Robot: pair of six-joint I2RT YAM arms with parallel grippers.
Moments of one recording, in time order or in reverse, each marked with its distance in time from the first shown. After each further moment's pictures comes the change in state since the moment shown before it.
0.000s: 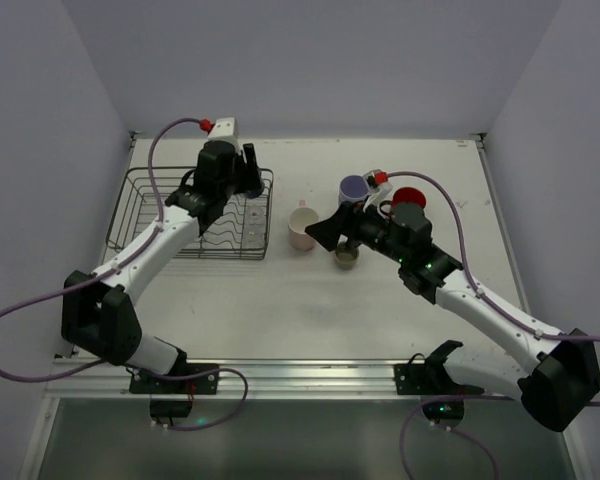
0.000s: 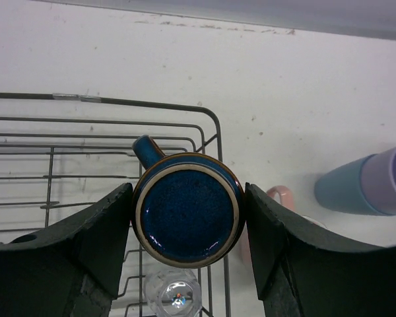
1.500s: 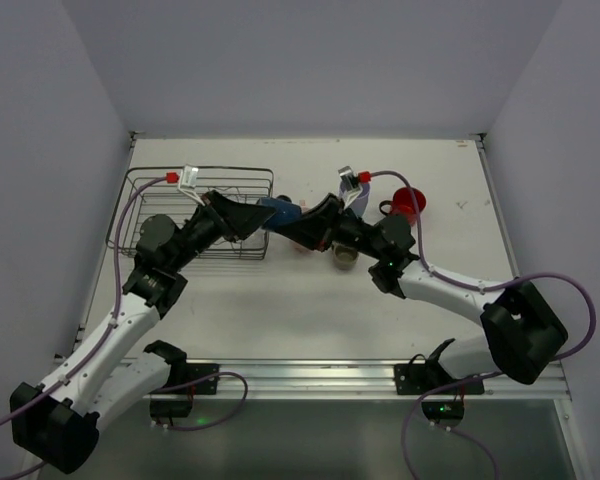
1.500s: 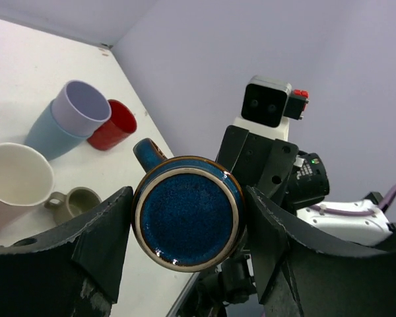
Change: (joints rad) left arm -0.001 -0.633 -0.563 0.513 0.645 -0.594; right arm 0.082 0.305 -0.039 0.849 -0.282 0.345
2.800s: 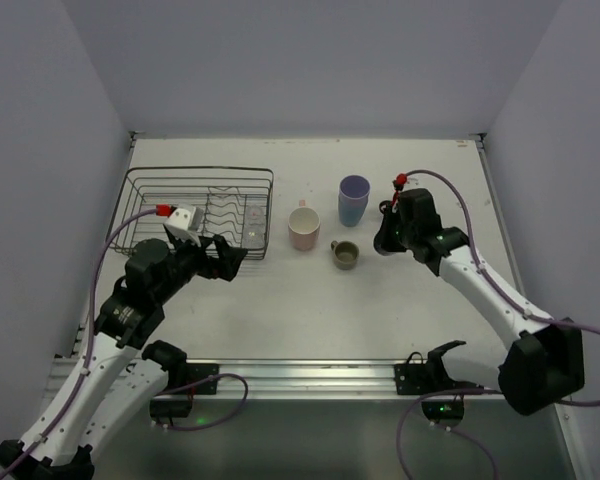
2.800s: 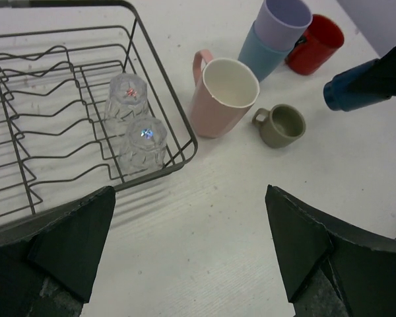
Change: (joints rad) left arm -0.010 -0.299 0.008 -0.685 -0.291 0.672; right arm -0.339 -0.225 0.127 -1.413 0.566 -0.531
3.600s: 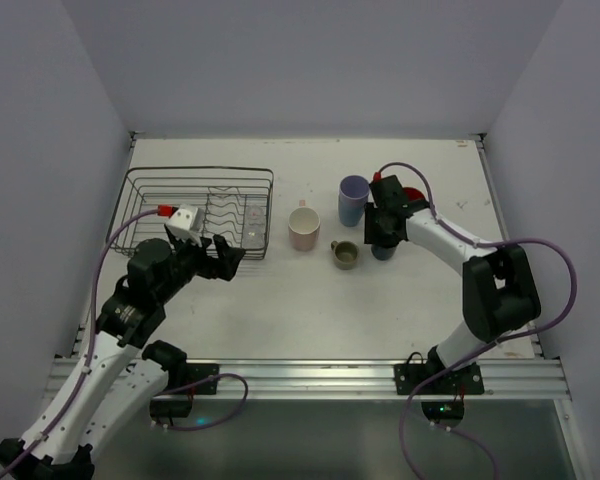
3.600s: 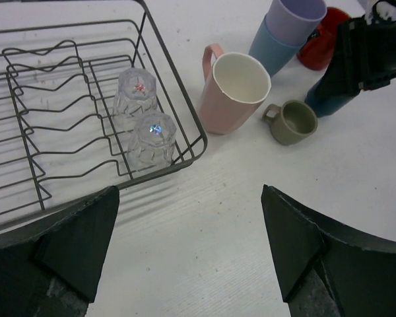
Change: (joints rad) left arm 0.000 0.000 -0.017 -0.018 -0.027 0.024; right arm 0.000 0.467 0.211 -0.080 0.101 -0.055
